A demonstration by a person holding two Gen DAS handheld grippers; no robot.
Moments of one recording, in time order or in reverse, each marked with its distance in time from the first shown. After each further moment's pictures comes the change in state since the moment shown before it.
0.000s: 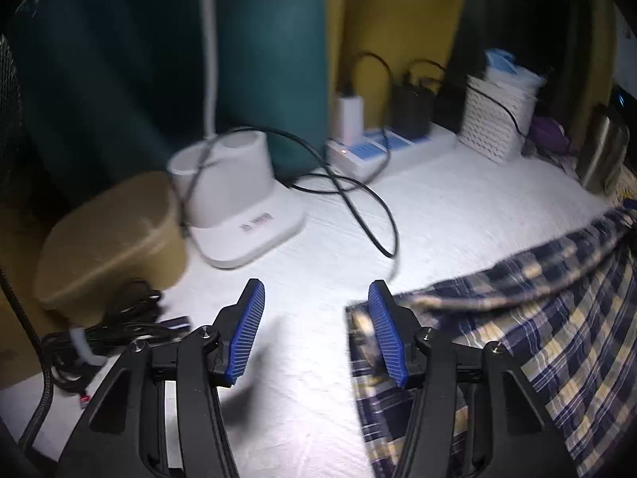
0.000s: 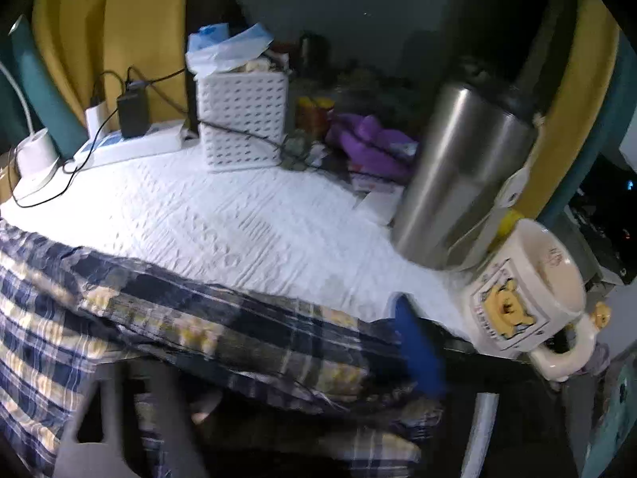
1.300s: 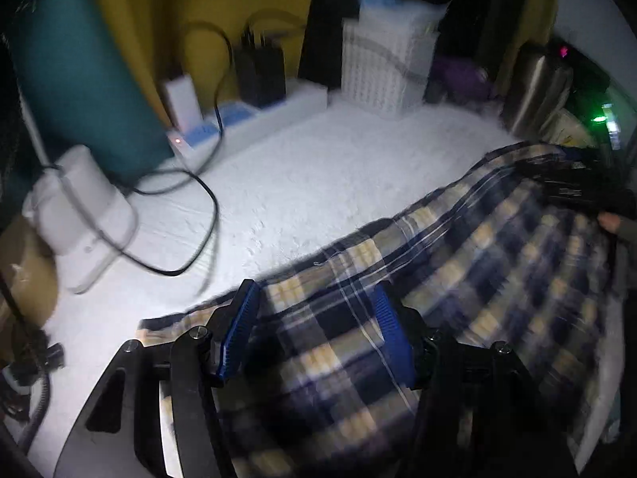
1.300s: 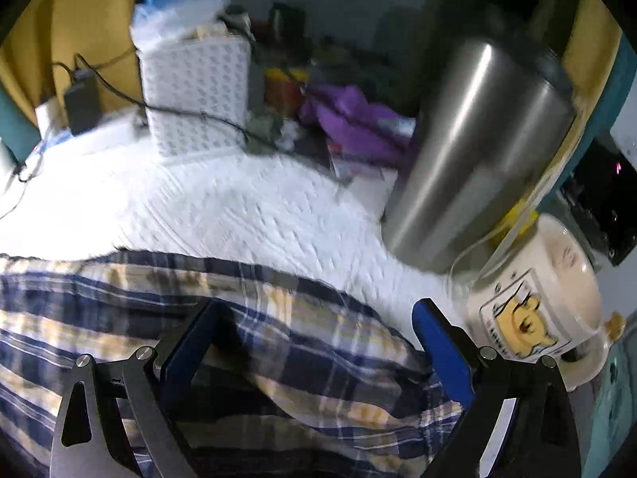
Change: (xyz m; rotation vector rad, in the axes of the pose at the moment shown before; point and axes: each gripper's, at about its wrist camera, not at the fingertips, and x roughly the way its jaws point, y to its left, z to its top) left arm 0.040 -0.112 0.006 0.174 0.166 -0.209; right arm 0.054 -0.003 0.015 0.054 0.119 -0.045
